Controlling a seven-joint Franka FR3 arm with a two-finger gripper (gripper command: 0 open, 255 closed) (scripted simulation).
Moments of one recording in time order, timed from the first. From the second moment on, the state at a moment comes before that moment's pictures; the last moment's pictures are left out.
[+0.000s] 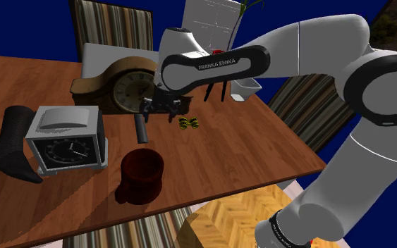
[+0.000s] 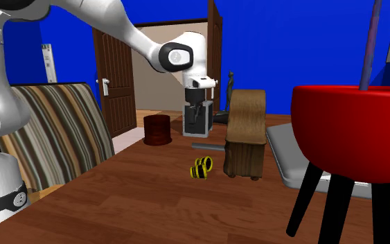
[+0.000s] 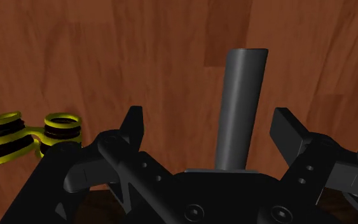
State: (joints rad) arm 0.02 0.17 0.38 -1.96 -0.02 2.17 0.69
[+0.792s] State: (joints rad) arm 0.09 0.46 0.35 -1.73 -0.11 2.22 0.84
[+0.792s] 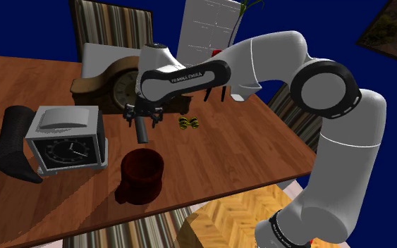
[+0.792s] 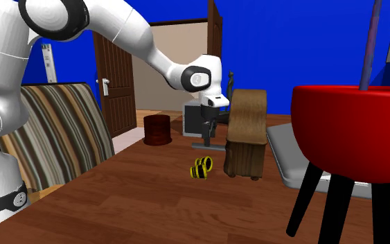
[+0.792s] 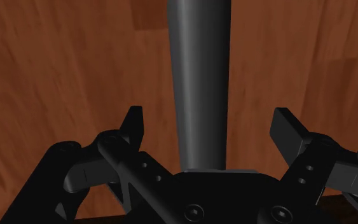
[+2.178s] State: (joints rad) arm 0.09 0.48 0.35 -1.74 -0.12 2.24 0.84
